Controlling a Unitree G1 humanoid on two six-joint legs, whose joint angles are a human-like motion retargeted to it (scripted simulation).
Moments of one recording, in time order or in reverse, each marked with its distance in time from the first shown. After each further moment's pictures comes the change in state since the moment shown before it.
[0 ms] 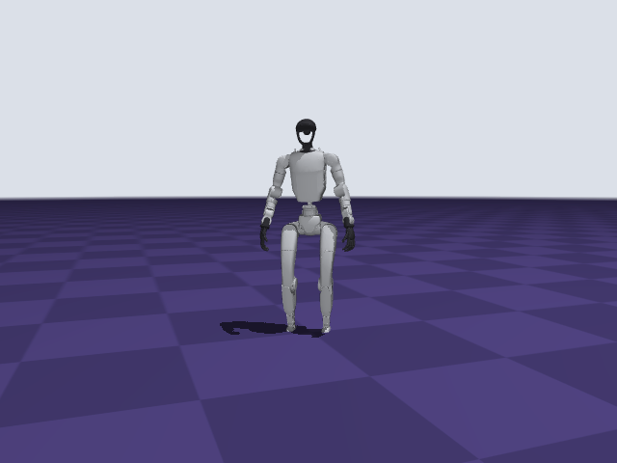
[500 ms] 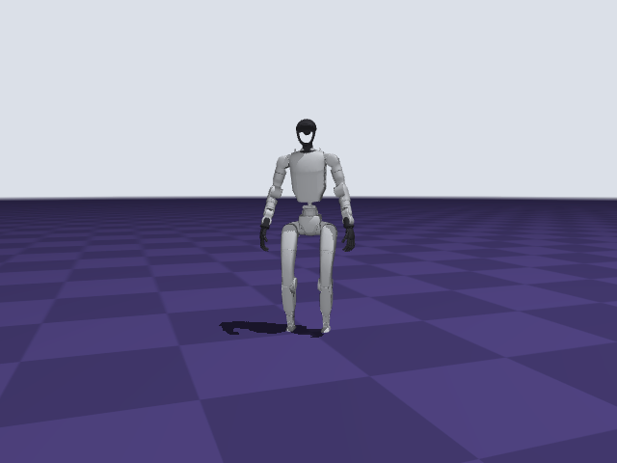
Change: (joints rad) left arm -0.015 -0.004 -0.001 0.005 0.004 -0.001 0.007; right arm -0.006 -0.002 0.000 0.005 -0.004 -0.003 -0.008; waist 0.007 0.004 -0.014; left_leg -0.049 0.004 -0.001 0.044 -0.013 -0.003; right_leg -0.035 0.005 0.001 0.015 -0.001 0.000
